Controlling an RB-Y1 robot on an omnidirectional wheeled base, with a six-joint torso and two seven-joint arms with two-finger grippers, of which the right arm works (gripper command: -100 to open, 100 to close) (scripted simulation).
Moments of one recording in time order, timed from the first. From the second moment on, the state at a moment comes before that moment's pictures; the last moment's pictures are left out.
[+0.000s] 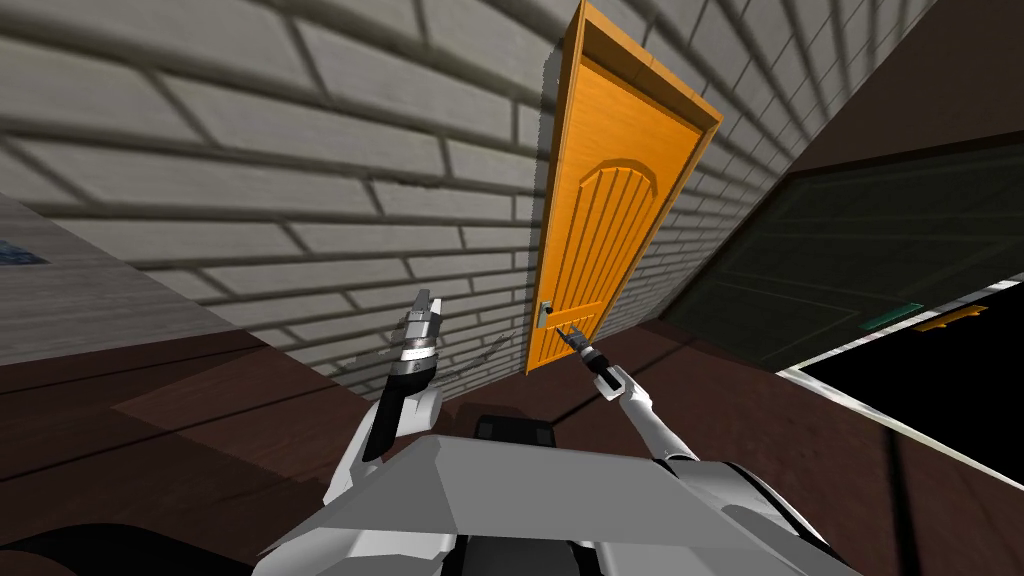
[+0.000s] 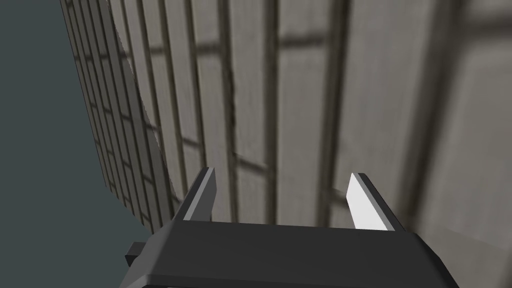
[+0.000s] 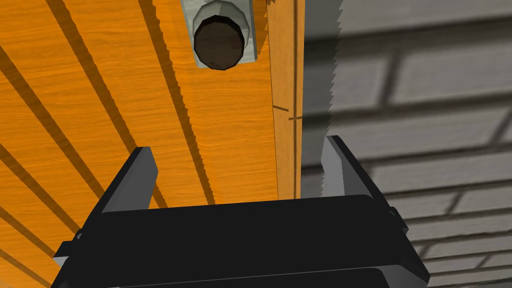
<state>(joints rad) -0.25 -0.39 0.02 -0.83 0.49 -0.74 0.69</state>
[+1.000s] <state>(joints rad) -0.29 -0.39 0.00 -0.75 0.50 -0.74 0.75</state>
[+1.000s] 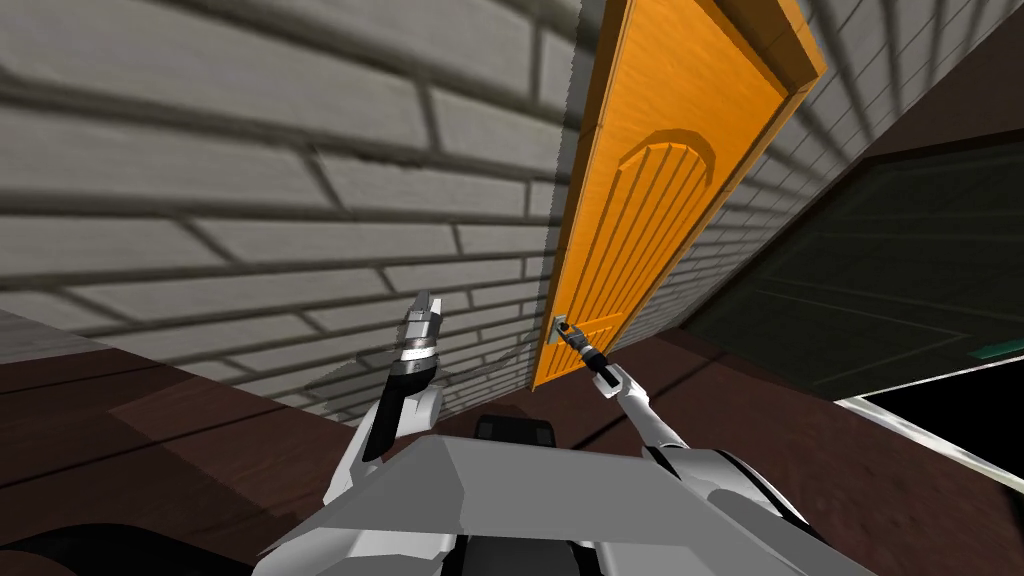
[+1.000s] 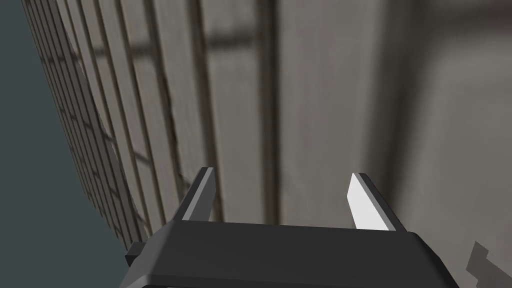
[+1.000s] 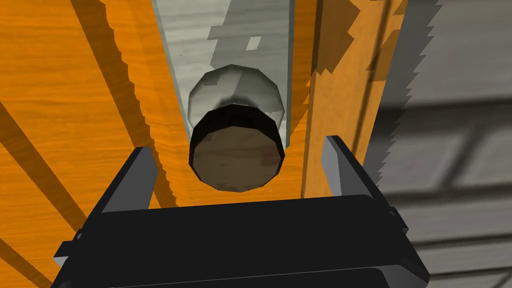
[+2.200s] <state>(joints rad) -0.29 -0.38 0.01 -0.76 0.46 -0.73 0.68</state>
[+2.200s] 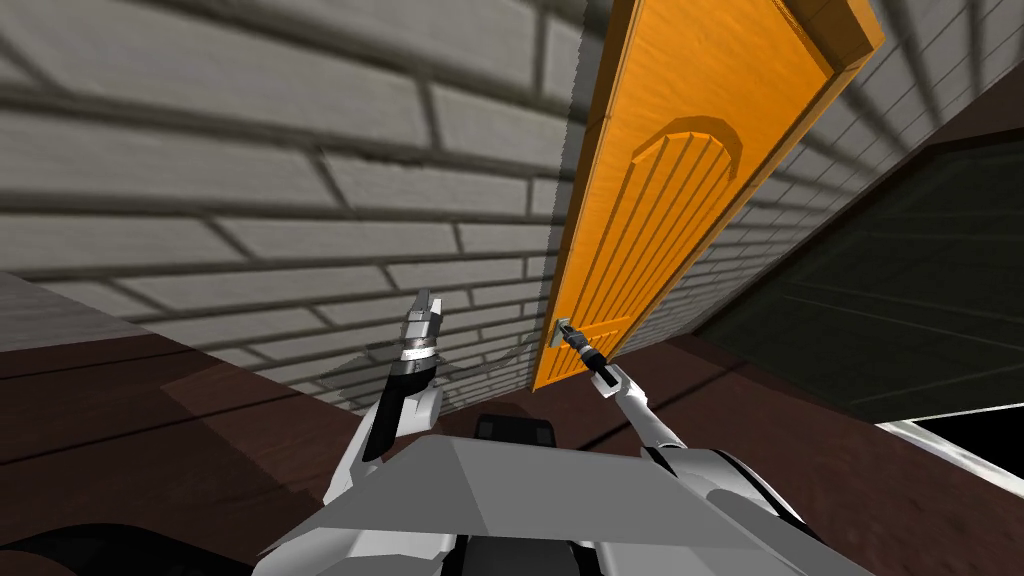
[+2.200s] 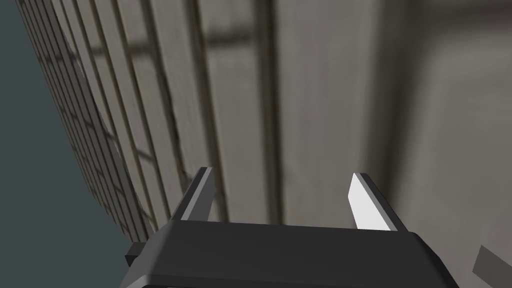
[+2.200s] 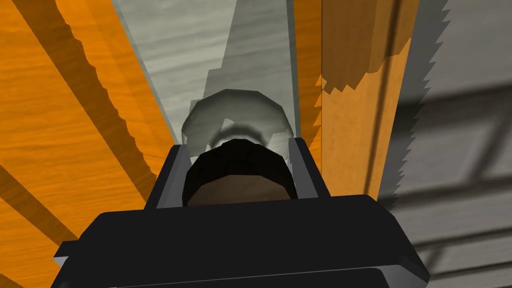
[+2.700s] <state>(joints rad) -0.29 -0.37 0.02 -0.76 0.38 -0.71 0.56</state>
